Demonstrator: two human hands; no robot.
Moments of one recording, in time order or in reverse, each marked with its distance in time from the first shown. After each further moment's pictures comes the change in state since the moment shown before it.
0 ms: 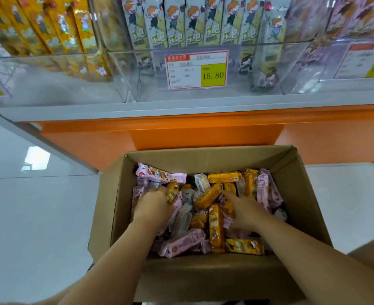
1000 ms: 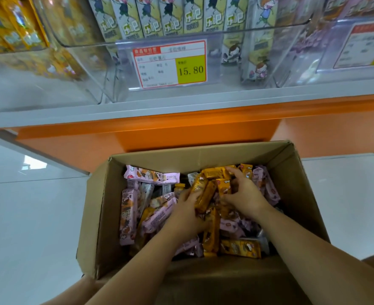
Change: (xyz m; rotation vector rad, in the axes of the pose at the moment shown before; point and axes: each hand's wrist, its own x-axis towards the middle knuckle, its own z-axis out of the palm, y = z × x) left_hand -0.001 0.067 0.037 -0.411 -0.173 0.281; right_hand 0.010 0.008 -0.021 0.830 0.270 -0.043
